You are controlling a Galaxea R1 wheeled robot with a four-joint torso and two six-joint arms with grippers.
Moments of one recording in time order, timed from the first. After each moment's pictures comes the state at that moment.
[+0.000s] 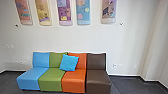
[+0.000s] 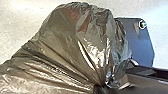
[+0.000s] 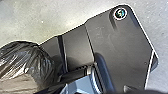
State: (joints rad) left arm 1.47 3.05 -2.87 -0.94 0.18 0.92; right arm -1.55 2.99 -2.61 0.01 0.04 0.26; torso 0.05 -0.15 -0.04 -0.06
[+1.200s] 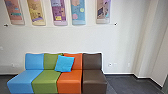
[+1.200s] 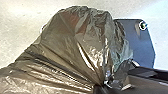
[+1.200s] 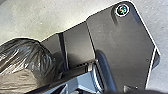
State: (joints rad) left arm 1.47 3.05 -2.87 -0.93 0.18 0.92; right arm -1.55 3.00 -2.61 0.01 0.04 0.26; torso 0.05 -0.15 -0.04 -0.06
